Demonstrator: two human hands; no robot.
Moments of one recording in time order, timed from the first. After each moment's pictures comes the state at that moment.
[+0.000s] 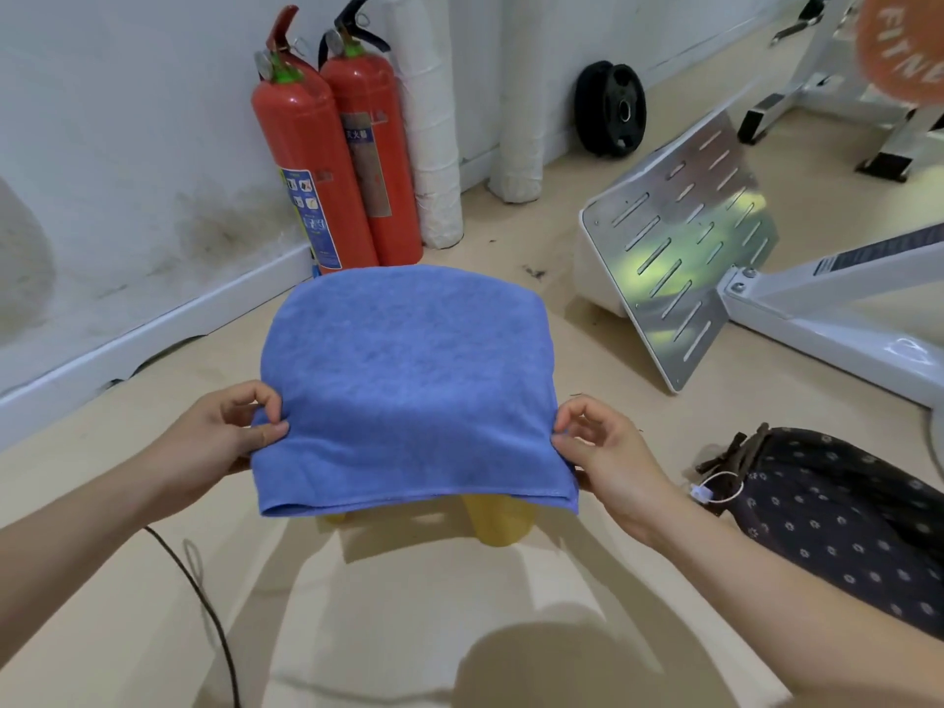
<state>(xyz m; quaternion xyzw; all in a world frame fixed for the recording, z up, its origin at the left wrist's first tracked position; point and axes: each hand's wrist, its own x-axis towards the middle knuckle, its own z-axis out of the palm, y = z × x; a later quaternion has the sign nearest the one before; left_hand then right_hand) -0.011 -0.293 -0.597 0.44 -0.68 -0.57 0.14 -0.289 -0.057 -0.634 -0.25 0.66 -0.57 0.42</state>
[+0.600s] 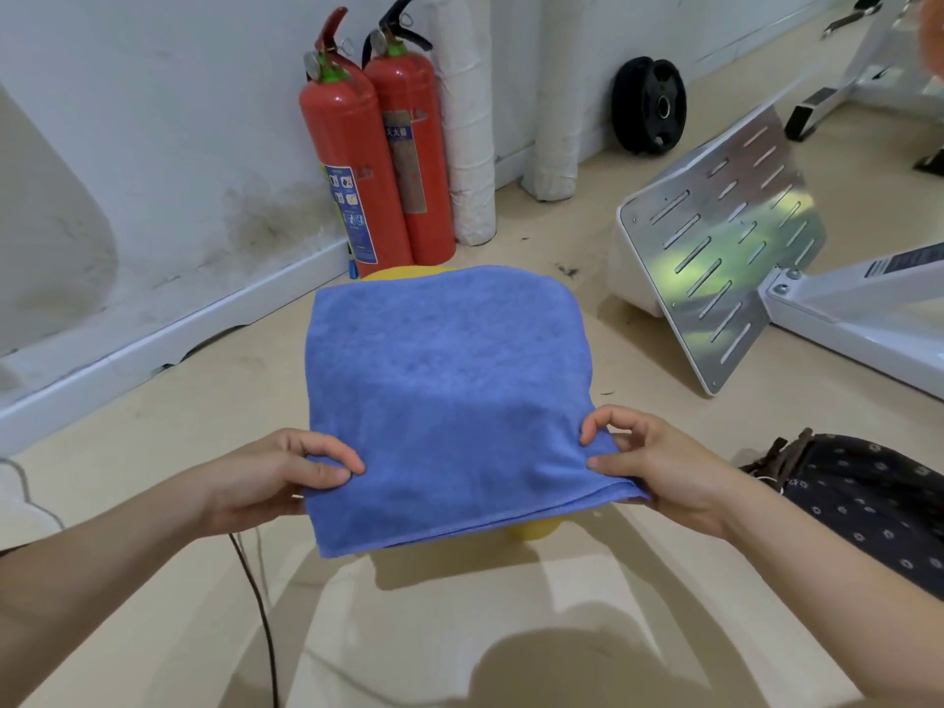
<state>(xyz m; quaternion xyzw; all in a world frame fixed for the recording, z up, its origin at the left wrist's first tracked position) 0.004 -0.267 -0.606 0.43 -0.59 -0.68 -0.05 -0.304 -0.048 -0.627 -0.29 0.63 -0.47 0.55</state>
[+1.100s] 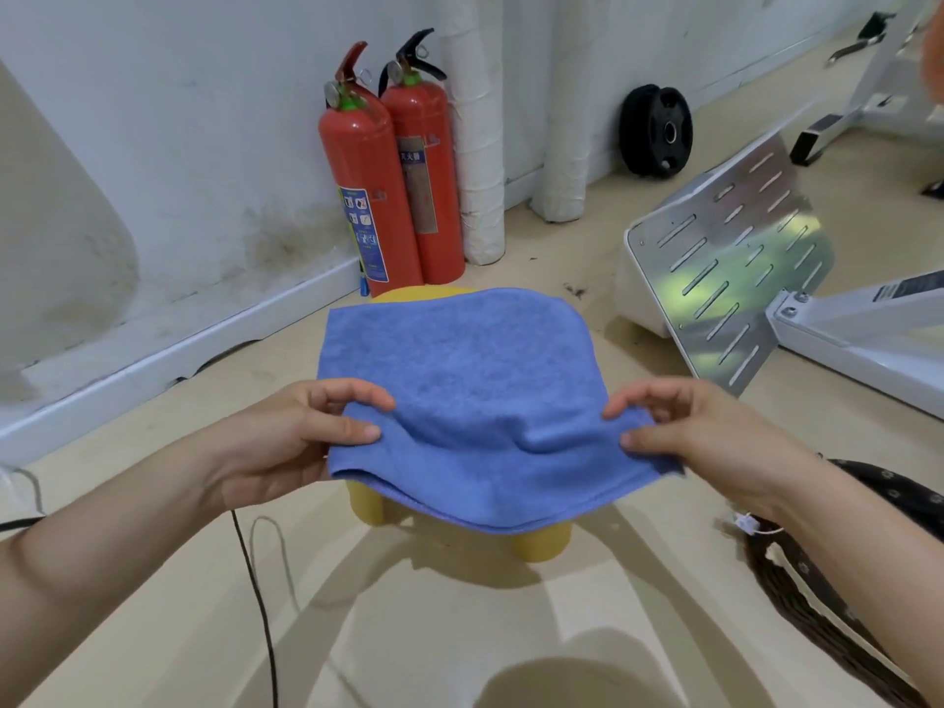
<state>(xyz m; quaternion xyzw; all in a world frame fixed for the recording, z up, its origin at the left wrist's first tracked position) -0.028 -0.252 -0.540 0.37 -0.55 -0.75 0.07 -0.311 -0.050 -0.562 -0.34 0.69 -0.47 0.43</state>
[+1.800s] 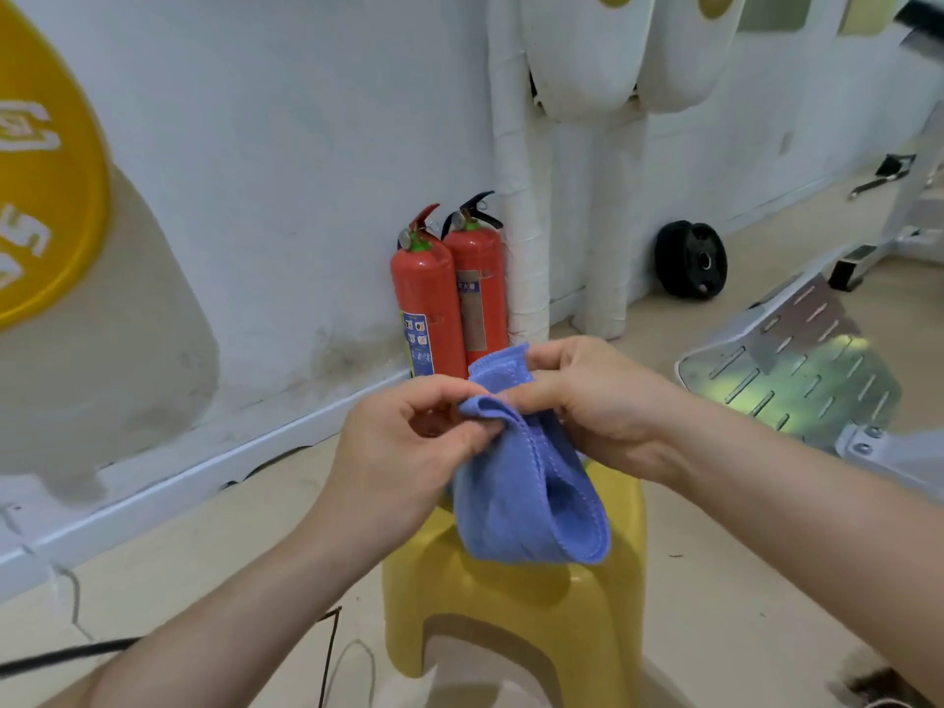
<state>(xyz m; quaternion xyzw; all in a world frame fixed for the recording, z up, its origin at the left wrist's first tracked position) -0.087 -0.226 -0.459 0.28 -0.75 -0.43 0.42 -0.245 -0.177 -0.434 -0.42 0.53 -0.52 0.51</state>
